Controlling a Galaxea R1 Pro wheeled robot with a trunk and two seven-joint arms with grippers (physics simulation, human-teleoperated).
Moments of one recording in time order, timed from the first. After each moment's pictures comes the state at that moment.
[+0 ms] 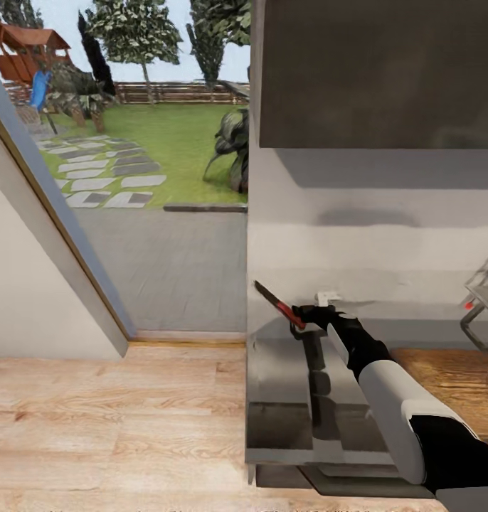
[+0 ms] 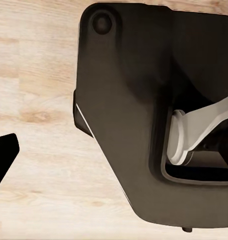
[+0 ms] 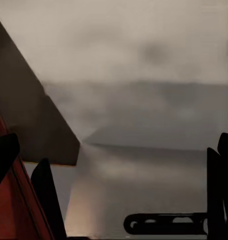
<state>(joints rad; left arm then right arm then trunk) 0.37 -0.04 0.00 -0.36 0.05 -0.57 0.00 -1.00 0.01 -0.06 -0.48 0.04 0.23 0.15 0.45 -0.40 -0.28</state>
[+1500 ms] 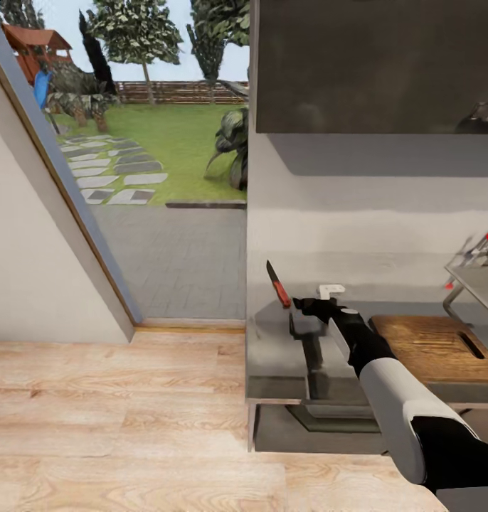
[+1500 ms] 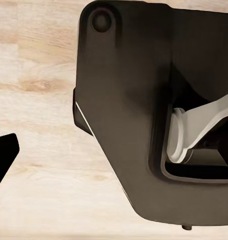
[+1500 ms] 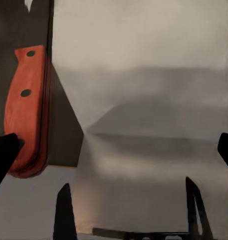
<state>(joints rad) 0.37 -0.04 0.00 -0.35 0.05 -0.57 0.00 -1.00 0.01 -0.06 -0.54 0.04 0.22 0.15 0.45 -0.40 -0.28</state>
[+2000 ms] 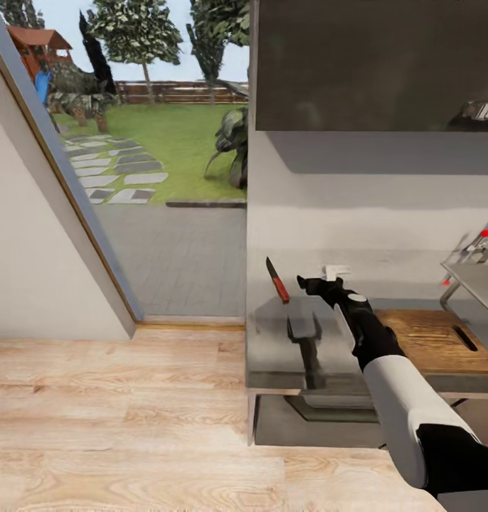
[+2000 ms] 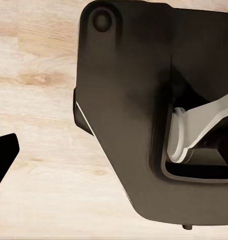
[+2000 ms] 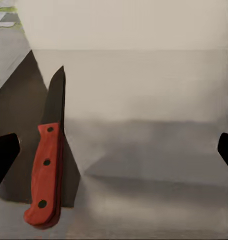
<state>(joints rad) 0.37 -0.04 0.00 -0.35 0.05 -0.57 0.00 -0.98 0.00 -0.06 -0.74 0.04 0.22 0.15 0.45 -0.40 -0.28</state>
